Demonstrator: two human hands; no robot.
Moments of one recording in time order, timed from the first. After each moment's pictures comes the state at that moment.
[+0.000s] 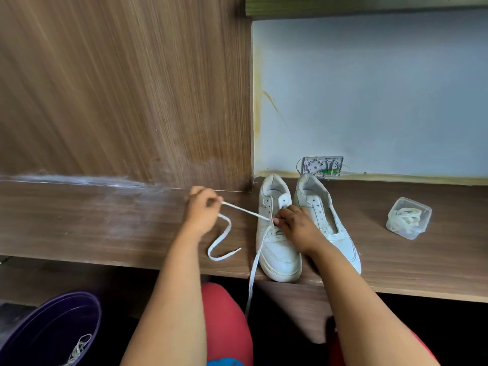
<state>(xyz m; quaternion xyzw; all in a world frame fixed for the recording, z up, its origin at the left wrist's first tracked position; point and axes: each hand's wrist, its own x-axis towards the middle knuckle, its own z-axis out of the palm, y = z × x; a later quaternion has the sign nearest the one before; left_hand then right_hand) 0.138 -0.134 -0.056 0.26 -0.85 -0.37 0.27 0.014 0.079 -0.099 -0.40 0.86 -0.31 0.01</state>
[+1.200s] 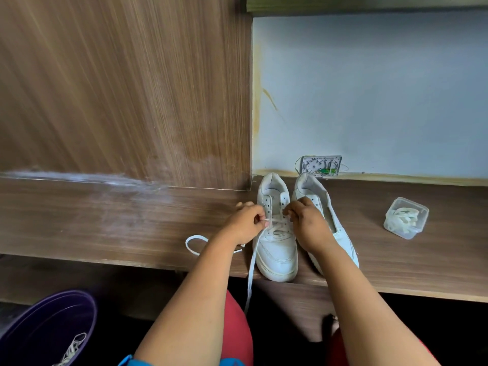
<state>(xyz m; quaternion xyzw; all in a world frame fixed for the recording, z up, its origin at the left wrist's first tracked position) 0.100 -0.073 -0.074 0.11 -0.95 -0.30 0.05 0.028 0.094 -0.073 -0.33 0.86 -0.40 -0.02</state>
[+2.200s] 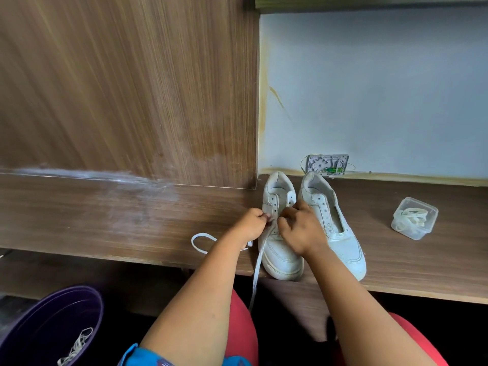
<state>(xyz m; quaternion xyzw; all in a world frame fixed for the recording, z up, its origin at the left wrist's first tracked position) 0.095 -0.058 -0.080 0.25 -0.79 -0.56 0.01 0.042 0.074 -0.083 -0.32 0.89 -0.31 -0.06</state>
